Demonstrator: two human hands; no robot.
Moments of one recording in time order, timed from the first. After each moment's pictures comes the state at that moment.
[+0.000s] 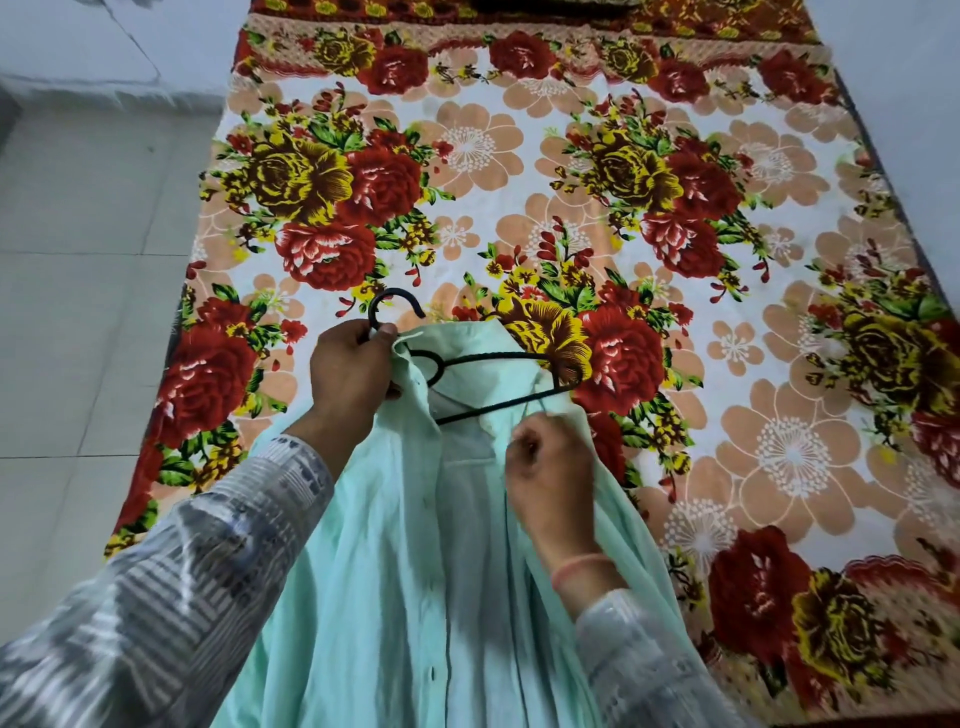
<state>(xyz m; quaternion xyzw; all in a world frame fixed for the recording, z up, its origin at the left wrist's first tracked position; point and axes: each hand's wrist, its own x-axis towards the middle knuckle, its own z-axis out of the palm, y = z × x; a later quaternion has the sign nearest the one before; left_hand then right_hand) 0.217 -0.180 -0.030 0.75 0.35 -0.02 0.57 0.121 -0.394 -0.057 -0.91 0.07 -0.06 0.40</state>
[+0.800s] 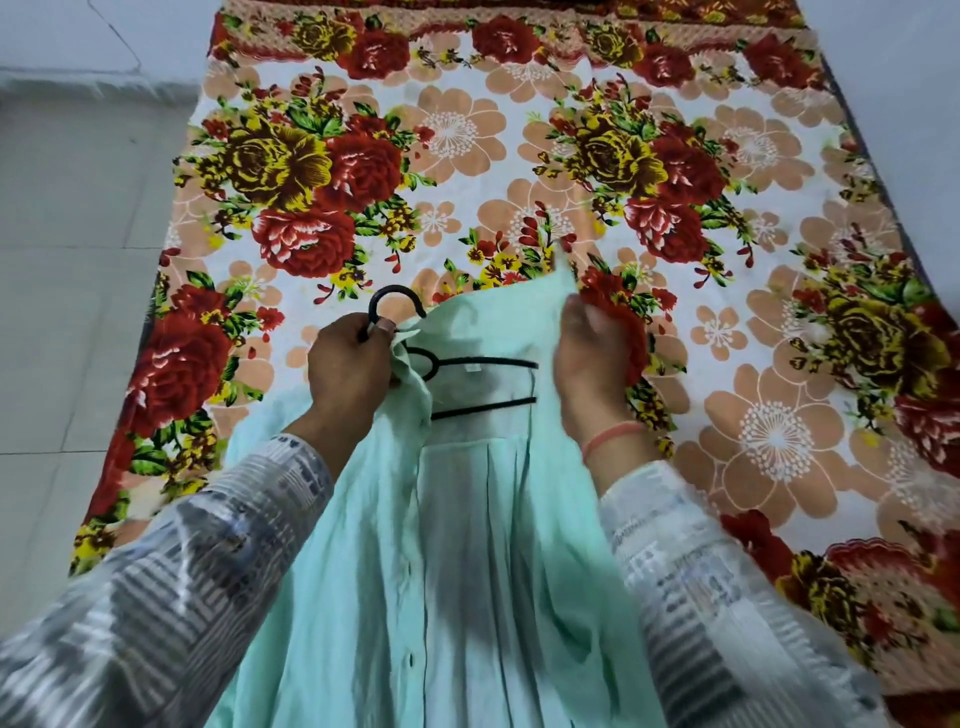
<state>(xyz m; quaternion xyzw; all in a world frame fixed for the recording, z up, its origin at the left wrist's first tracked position) 0.203 -0.205 -0.034 0.78 0.31 -0.01 0.54 0.219 -0.429 -0.018 -0.80 0.23 -0.02 0.55</state>
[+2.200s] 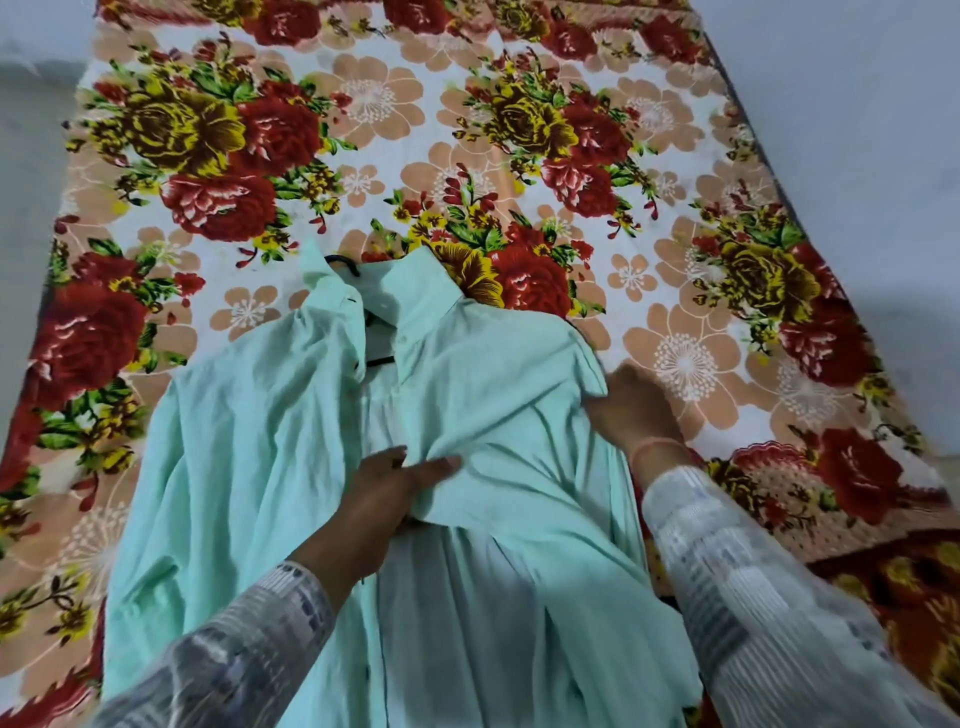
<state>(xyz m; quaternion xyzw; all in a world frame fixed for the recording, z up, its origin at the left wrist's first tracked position) 0.032 -0.284 -0.087 0.57 0.32 -0.33 0.68 0.114 -0.585 -0.062 -0.93 0.24 0.21 0.17</state>
